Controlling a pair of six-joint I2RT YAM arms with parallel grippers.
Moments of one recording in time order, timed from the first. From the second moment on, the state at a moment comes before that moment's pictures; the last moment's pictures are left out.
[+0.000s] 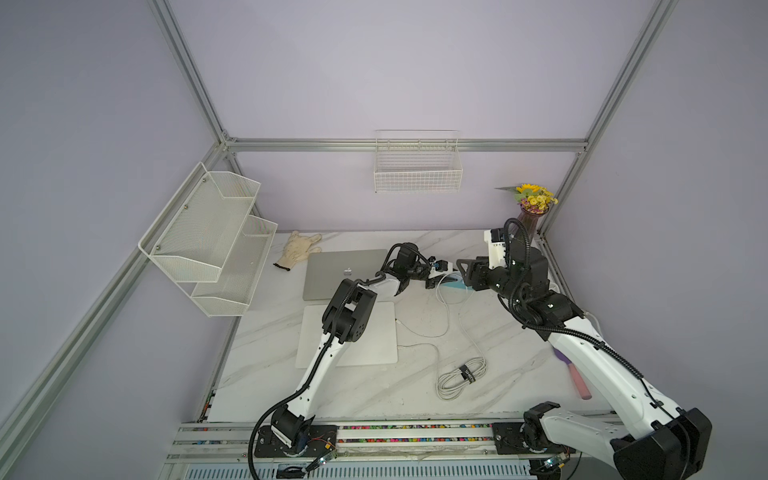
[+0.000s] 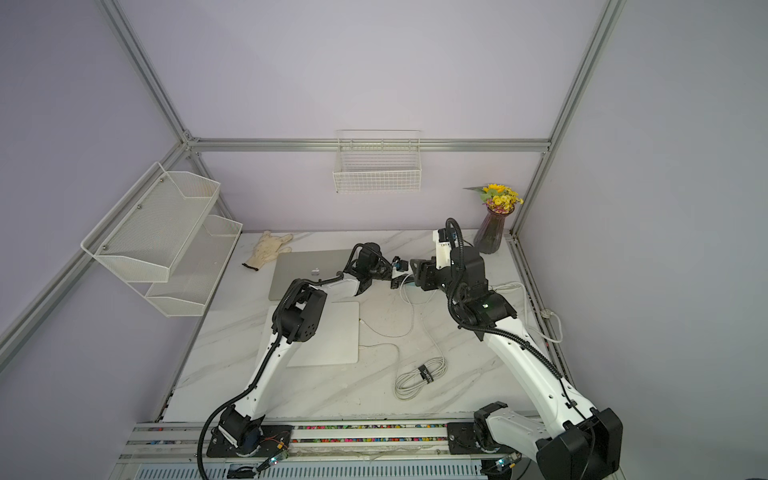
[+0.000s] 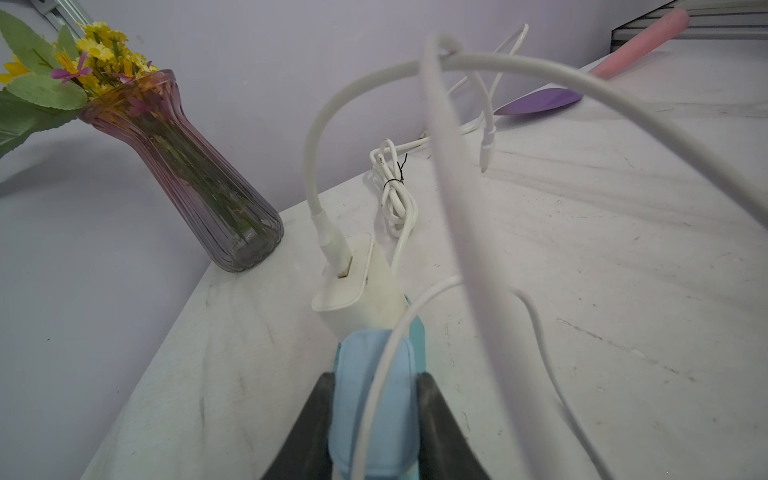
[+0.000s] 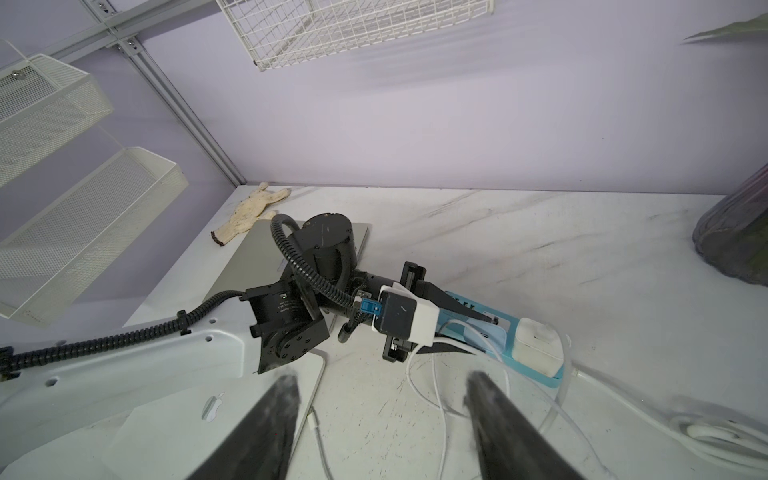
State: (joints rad) left arm -0.54 2.62 1.98 0.40 0.97 0.63; right arm 0.36 1.14 1.05 -0.26 -0.09 0.27
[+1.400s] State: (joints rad) left arm -0.38 2.44 1.98 0.13 0.45 0.26; right arm 0.32 1.34 1.02 -0.15 -0.05 0.32
